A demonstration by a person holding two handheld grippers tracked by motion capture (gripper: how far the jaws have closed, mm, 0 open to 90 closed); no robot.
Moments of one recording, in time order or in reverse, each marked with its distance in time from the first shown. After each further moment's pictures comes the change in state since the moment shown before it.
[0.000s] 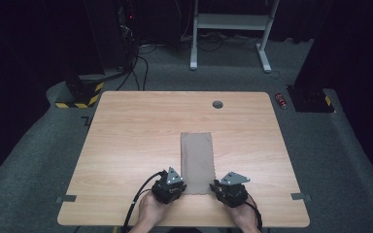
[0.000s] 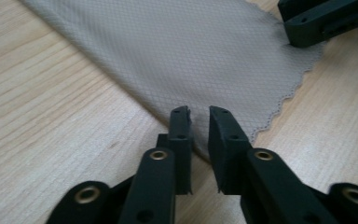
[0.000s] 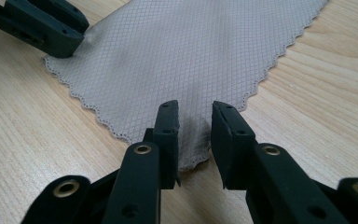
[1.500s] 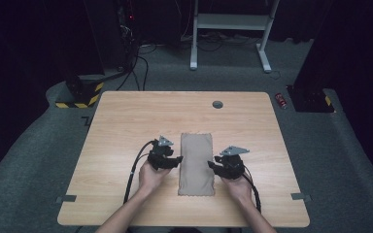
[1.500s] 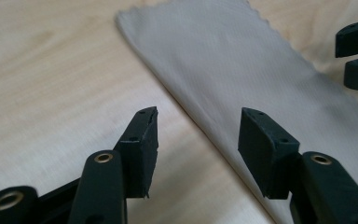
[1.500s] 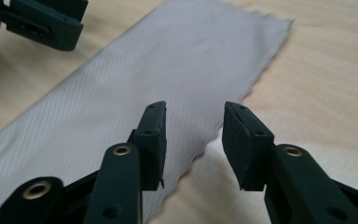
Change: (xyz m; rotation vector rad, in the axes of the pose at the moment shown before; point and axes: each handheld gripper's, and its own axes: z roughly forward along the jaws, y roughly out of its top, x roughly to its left) left arm 0.094 0.054 0.022 -0.039 0.073 -0.186; right arm -0.056 0.050 0.035 -0.032 0.013 0.129
